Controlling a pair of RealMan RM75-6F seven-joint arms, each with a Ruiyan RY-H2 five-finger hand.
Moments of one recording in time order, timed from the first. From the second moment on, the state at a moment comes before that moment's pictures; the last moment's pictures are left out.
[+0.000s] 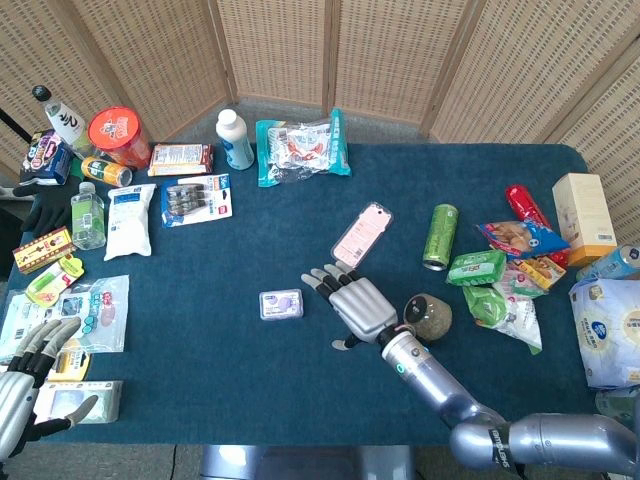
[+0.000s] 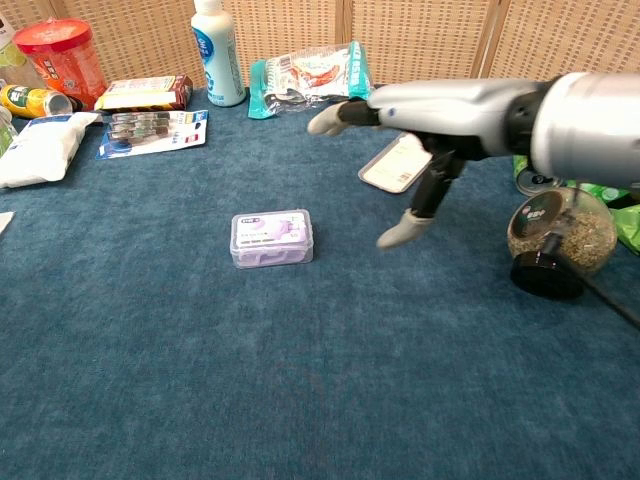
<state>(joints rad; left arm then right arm) 0.06 -0.96 0.14 -1.91 1.79 1.62 -0.19 0.85 -1.43 0.23 -1.89 -0.92 0.90 -0.61</state>
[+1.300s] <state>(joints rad) 0.07 -0.98 0.13 -1.86 1.77 1.64 -0.24 1.24 -1.73 0.20 -1.54 -0.47 0.87 -0.77</state>
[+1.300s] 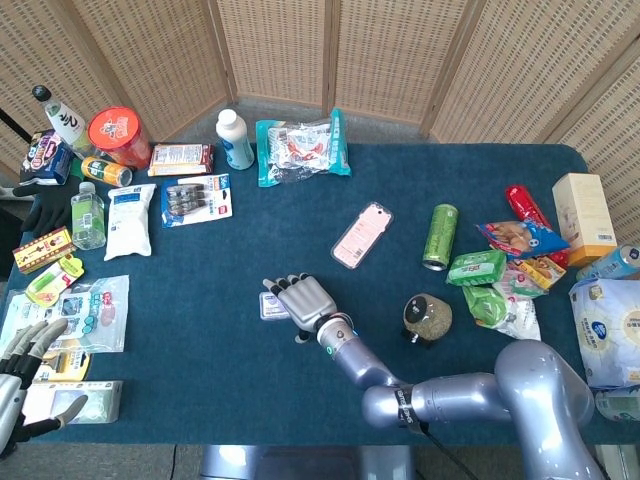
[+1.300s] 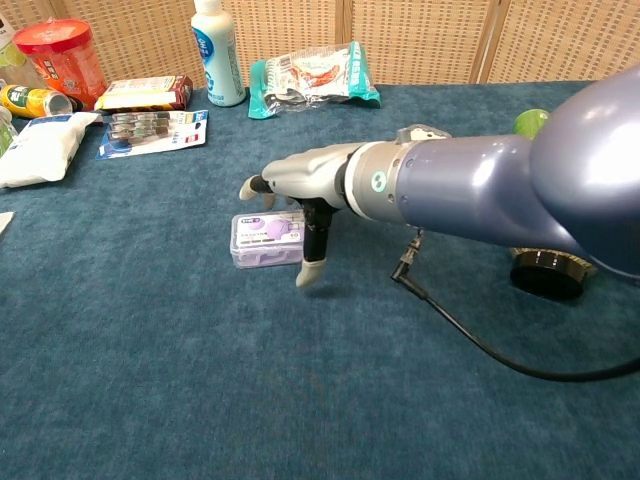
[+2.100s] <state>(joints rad) 0.07 -0.98 0.13 -1.85 1.76 1.64 -0.26 1.21 -1.69 0.21 -1.55 -0.46 0.95 -0.70</state>
